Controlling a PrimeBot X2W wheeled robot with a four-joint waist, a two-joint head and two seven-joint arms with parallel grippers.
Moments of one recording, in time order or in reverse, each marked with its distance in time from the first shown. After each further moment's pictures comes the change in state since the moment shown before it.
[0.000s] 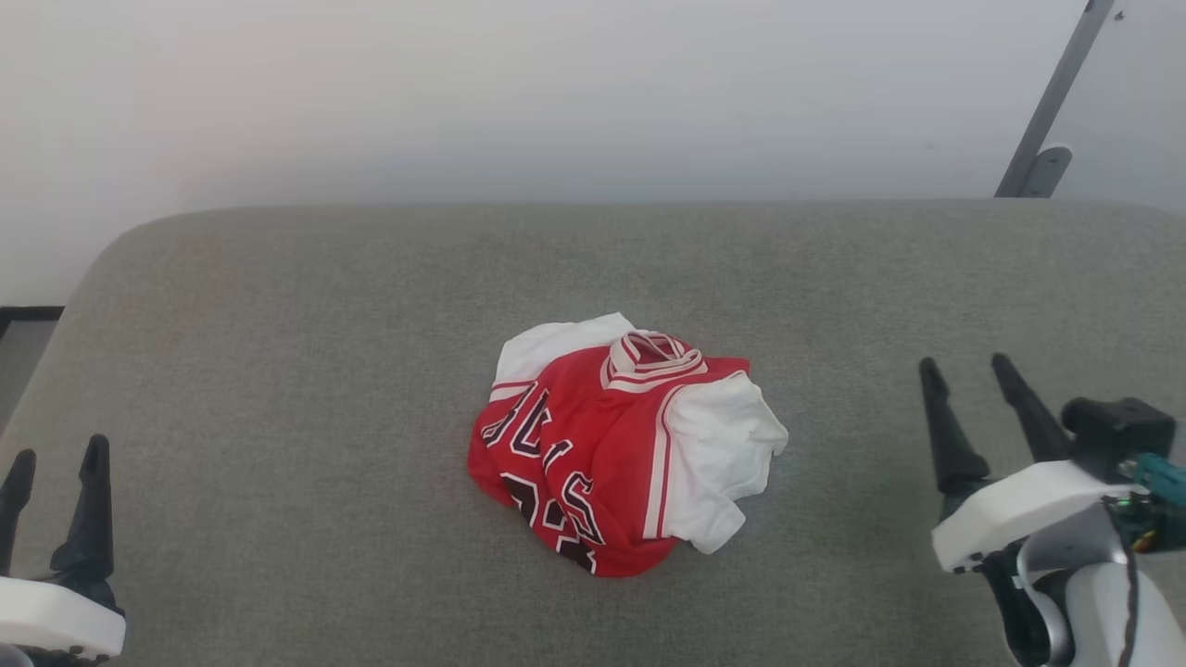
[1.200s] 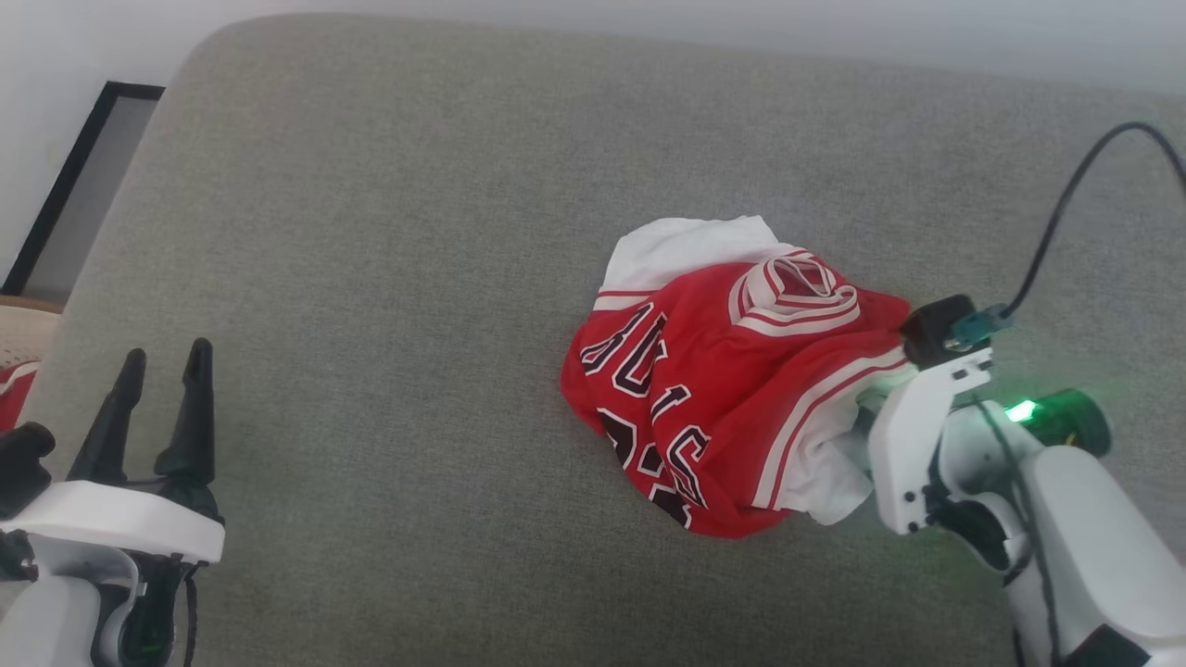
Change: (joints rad) left arm -0.203 -0.144 -0.062 0.050 0.049 -0.062 0.000; right arm -0.261 -0.142 0.319 0.175 0.113 0.000 0.671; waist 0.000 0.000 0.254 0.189
